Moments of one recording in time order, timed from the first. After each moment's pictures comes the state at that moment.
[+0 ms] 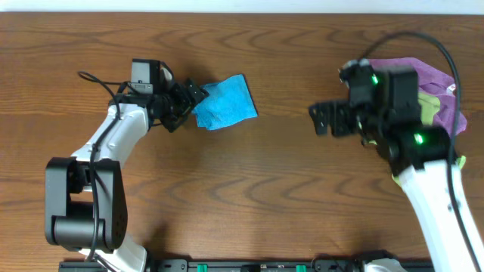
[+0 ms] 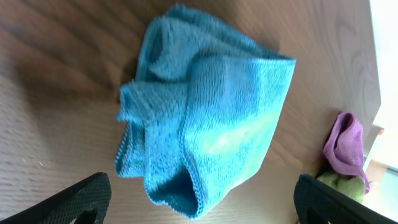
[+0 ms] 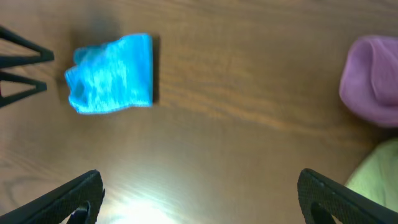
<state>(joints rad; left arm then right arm) -0.08 1.79 1.11 -0.37 0.52 -0.79 0.15 1.21 1.14 -0.79 -0.20 0.05</state>
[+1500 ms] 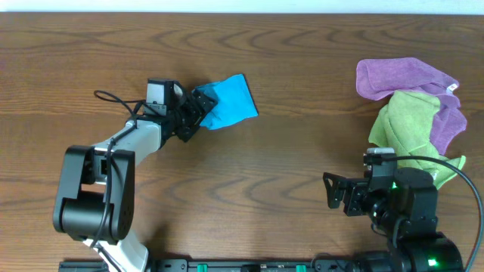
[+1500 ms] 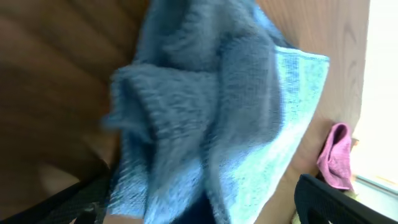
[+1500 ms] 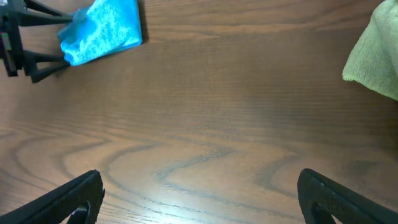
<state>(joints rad) -0.15 1.85 0.92 0.01 0.51 -0.98 0.10 0.56 0.67 -0.89 -0.20 0.20</state>
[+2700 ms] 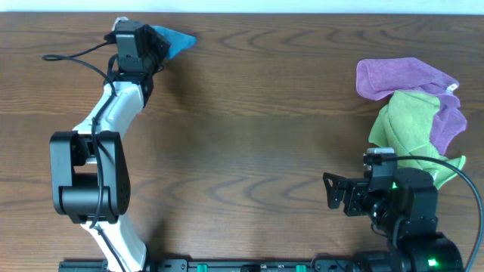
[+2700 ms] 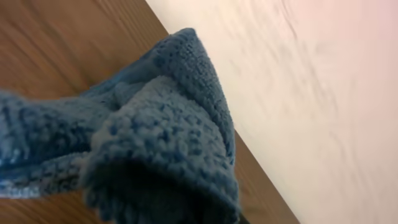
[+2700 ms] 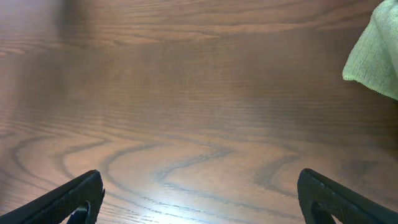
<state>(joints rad) -0.02 1.97 1.34 0.10 0.05 -1.00 0.10 0.56 0.67 -0.90 -0.20 0.20</state>
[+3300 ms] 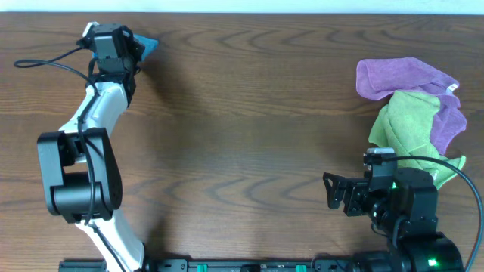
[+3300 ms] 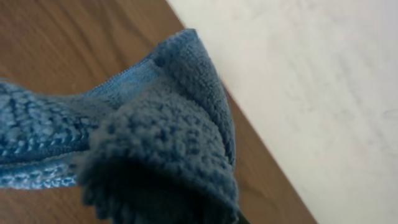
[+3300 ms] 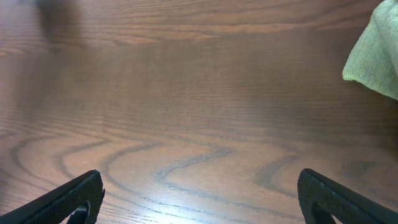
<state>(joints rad) 0.08 1.99 1.34 0.06 -0.07 -0.90 0.10 0.56 0.67 -0.89 -0.20 0.20</state>
